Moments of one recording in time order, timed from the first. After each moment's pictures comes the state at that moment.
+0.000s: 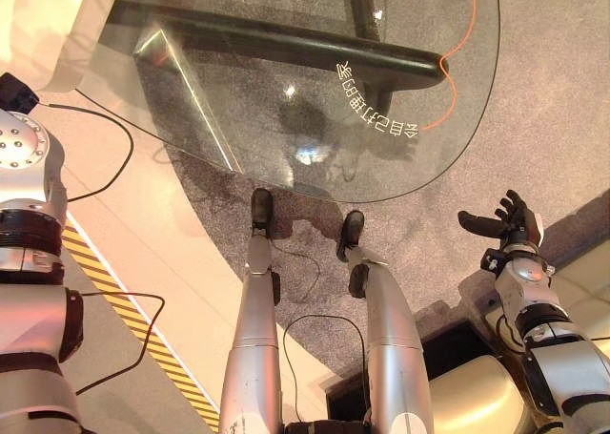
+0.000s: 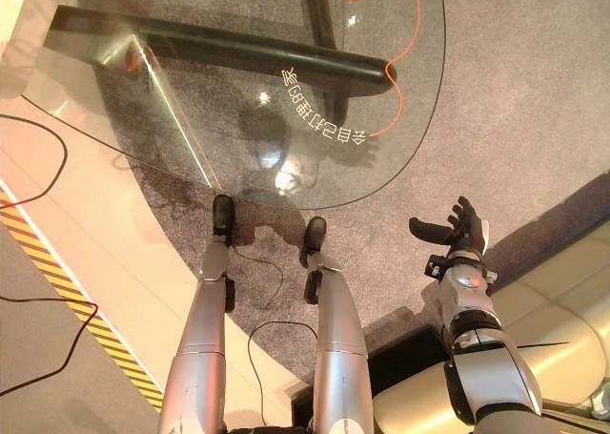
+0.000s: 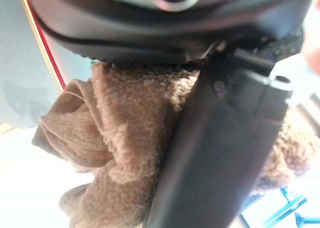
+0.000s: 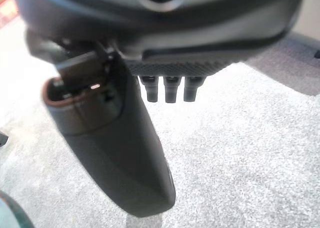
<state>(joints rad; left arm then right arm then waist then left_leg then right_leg) -1.05 0.96 -0.22 0.92 -0.50 -0.46 0.87 -0.65 -0.58 0.16 1.16 0.61 -0.21 -0.19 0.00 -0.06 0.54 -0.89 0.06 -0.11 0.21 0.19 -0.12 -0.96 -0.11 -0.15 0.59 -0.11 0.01</state>
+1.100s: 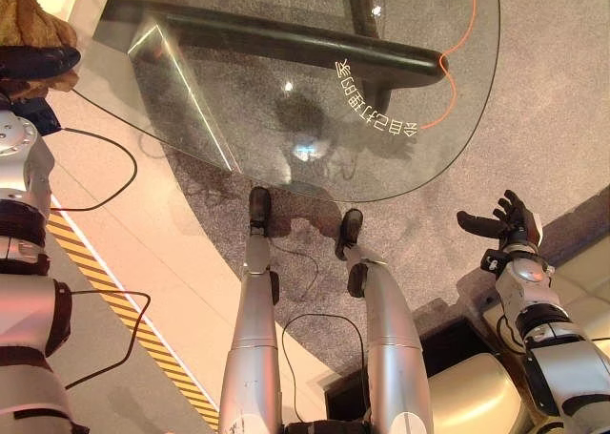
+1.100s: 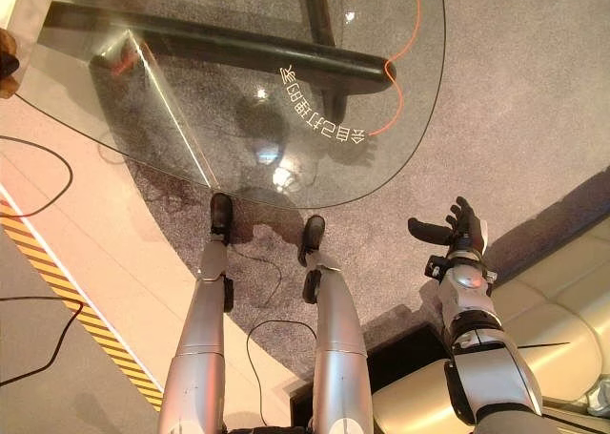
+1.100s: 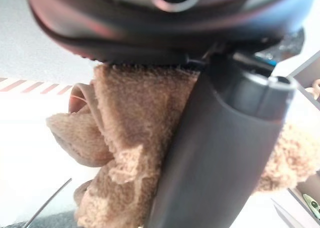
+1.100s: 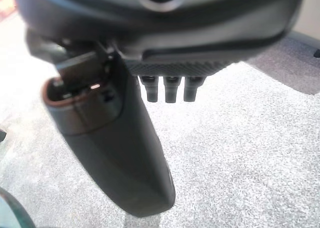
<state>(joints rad) -1.11 1.00 -0.30 0.98 -0.63 -0.10 0.45 -0.65 -0.58 0.16 1.15 0.61 -0.21 -0.18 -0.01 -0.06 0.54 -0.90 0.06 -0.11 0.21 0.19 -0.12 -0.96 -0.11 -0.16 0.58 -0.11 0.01</state>
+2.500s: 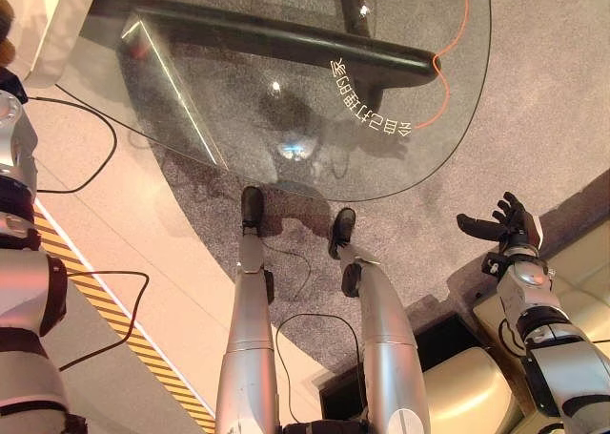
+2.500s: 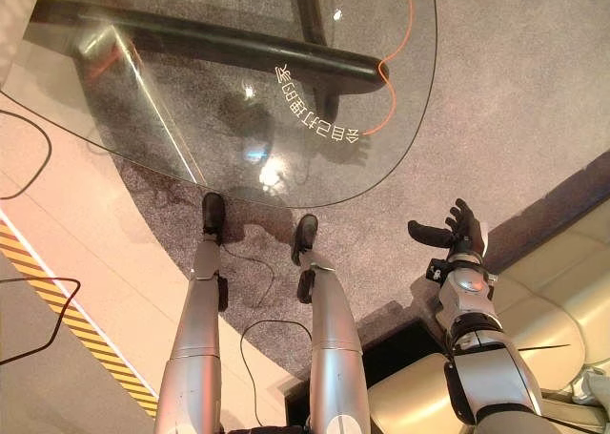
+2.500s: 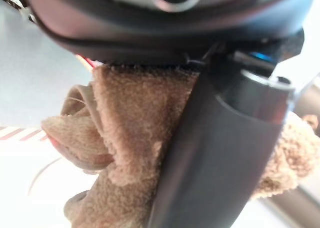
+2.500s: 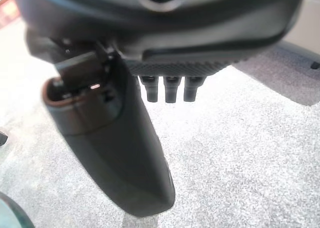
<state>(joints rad) -1.29 1.00 -0.42 1.12 -0.53 -0.10 0.68 -0.65 -0.58 0.17 1.18 0.62 -0.24 -0.14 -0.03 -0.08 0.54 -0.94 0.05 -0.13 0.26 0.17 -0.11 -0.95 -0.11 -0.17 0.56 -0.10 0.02</state>
